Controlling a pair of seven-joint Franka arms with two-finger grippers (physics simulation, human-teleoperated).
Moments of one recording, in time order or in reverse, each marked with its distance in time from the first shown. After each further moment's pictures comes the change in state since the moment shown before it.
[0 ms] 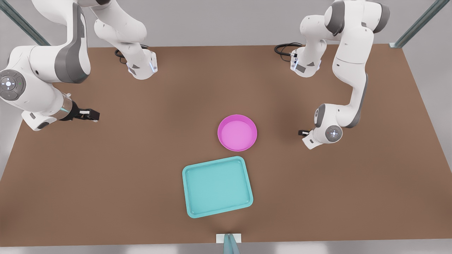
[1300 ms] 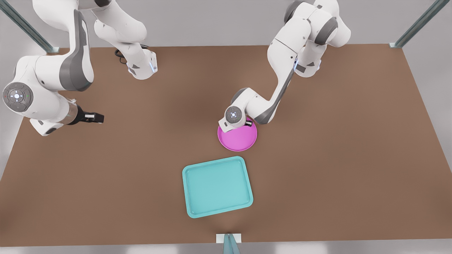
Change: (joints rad) left arm -0.639 0.194 -0.010 0.556 -0.166 -0.363 -0.438; right arm -0.006 0.027 0.002 -0.035 0.019 0.000 0.005
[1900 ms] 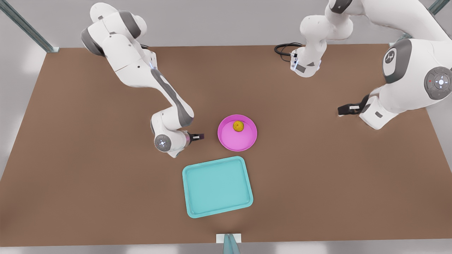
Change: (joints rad) left arm 0.729 -0.435 -0.039 0.343 0.101 -0.678 0.231; right arm 0.468 0.493 0.029 -0.200 0.441 0.691 0.153
